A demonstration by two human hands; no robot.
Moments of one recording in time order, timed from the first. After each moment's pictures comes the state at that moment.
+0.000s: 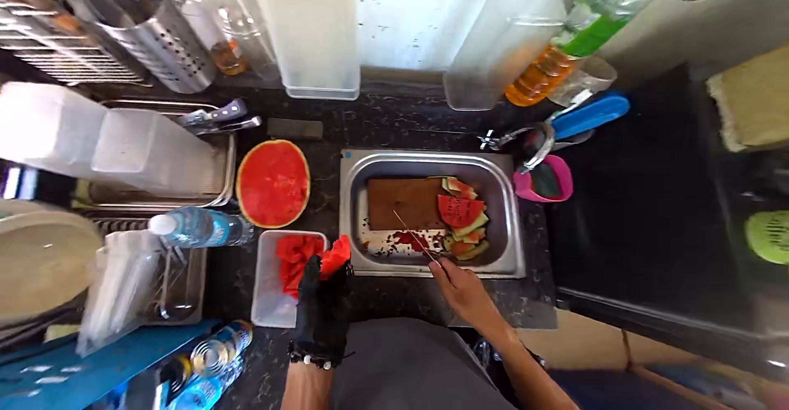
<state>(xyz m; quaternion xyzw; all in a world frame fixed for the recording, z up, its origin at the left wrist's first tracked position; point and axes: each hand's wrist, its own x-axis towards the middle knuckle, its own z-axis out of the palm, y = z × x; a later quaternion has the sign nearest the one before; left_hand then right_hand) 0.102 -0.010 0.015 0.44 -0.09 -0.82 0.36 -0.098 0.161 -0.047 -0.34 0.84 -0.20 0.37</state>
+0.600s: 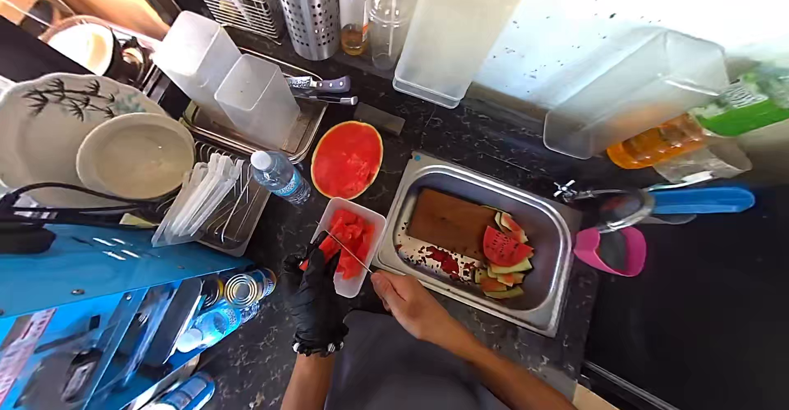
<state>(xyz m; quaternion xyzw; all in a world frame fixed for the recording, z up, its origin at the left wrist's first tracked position) 0.158 -0.009 0.011 0.54 -0.19 -0.56 0.61 0.006 0.053 -0.006 -0.50 0.59 -0.23 0.59</state>
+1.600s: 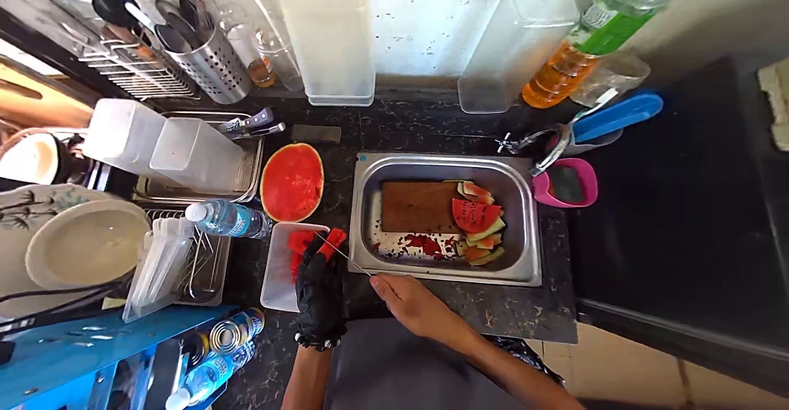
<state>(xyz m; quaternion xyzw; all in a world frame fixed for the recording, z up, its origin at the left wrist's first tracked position) 0.095 0.005 -0.002 0.42 -0.28 -0.74 0.44 -0.051 0.110 -0.002 -0.43 0.65 -0.26 0.57</state>
